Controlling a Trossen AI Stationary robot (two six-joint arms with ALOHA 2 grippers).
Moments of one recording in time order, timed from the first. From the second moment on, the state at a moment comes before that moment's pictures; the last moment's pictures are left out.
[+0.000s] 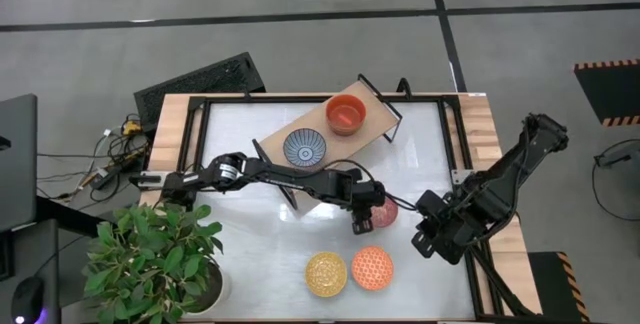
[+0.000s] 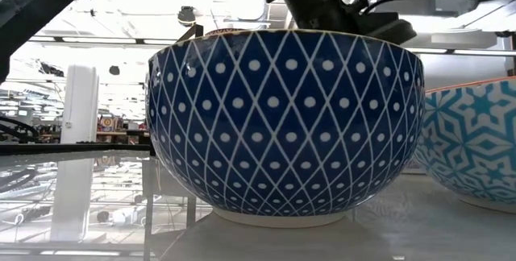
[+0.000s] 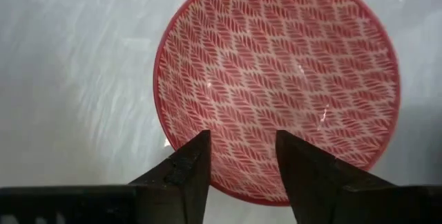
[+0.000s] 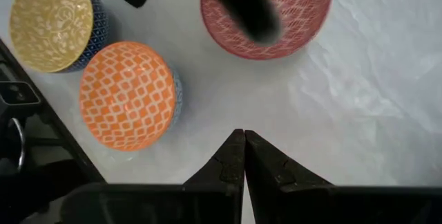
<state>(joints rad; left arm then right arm) -0.09 2.40 2.11 -0.70 -0.15 -0.23 0.78 1.24 1.13 -1.17 0.31 1.52</state>
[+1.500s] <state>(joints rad) -0.04 2.39 2.16 -0.77 -0.14 -0.18 0.78 1.24 1.13 -1.17 0.32 1.51</state>
